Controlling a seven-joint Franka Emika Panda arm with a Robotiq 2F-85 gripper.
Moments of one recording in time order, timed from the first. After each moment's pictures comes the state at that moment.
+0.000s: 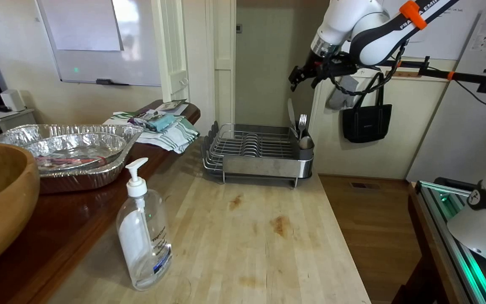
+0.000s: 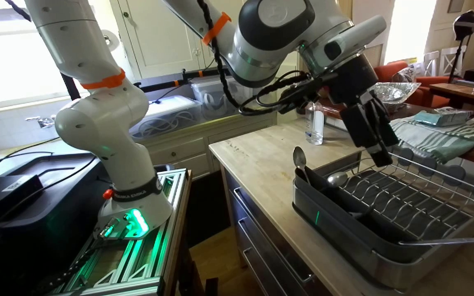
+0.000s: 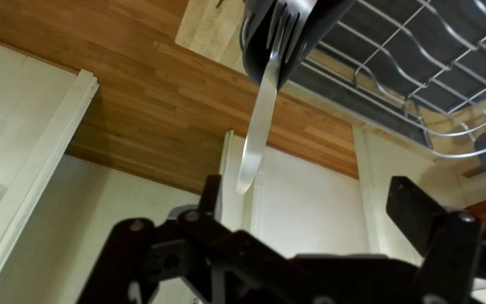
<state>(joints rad) -0.19 -0.11 -0.23 -2.37 -0.76 2.74 0.93</state>
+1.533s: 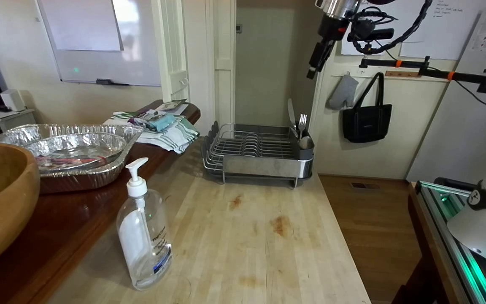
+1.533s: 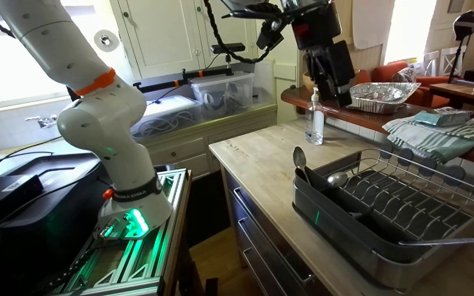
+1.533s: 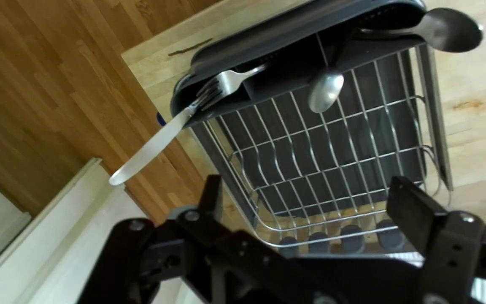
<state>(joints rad) -0.12 -0.34 -0.14 -2.34 -0.21 2.30 -0.08</state>
